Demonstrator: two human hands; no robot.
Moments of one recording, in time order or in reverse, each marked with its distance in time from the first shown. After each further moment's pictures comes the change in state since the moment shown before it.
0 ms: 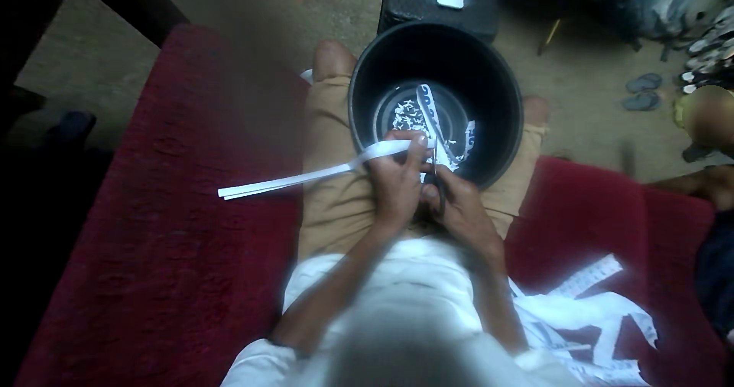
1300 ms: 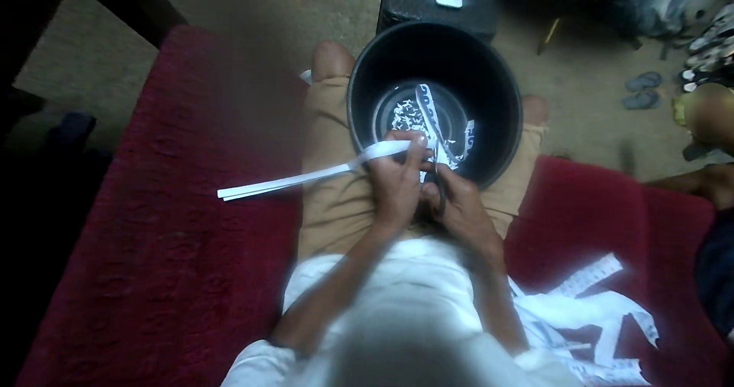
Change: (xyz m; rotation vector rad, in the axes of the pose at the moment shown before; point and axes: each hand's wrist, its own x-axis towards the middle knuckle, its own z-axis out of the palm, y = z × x) left_hand 0.001 -0.002 0.001 -0.011 0.001 0.018; right_hand 0.000 0.000 0.001 0.006 0.030 -0.003
